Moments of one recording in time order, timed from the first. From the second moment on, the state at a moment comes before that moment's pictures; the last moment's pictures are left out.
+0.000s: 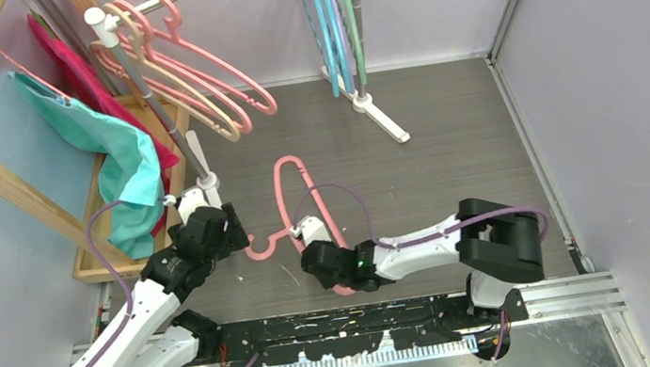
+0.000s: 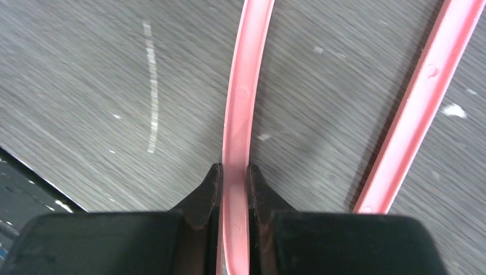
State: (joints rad) left arm -0.55 0.76 0.60 -0.68 -0.47 -0.67; right arm 1.30 1.66 0.80 -0.03 0.38 0.56
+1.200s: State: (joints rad) left arm -0.55 0.83 0.63 -0.69 -0.49 -0.66; right arm 0.97 0.86 0.97 -0.41 -0.07 0.56
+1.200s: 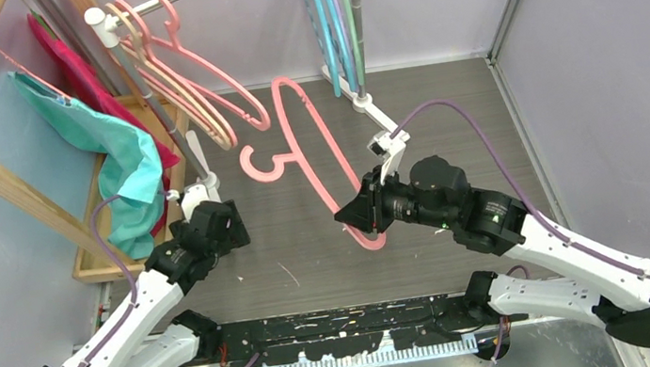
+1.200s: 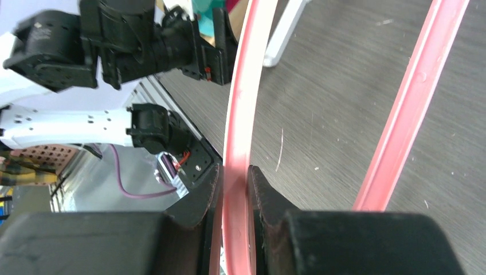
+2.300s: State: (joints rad) left arm -0.55 0.78 0.65 -0.70 -0.49 -0.64; right arm 0.85 1.09 1.18 -0.10 -0.08 0.67
